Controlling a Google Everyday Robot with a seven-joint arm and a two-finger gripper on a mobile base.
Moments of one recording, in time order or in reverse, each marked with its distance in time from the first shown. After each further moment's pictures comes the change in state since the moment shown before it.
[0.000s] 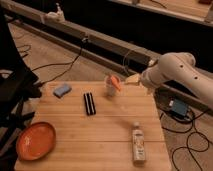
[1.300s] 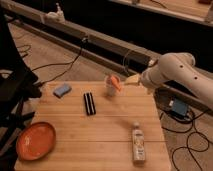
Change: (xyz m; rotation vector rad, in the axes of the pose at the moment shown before) arm -0.002 -0.001 0.003 0.003 0.003 -0.006
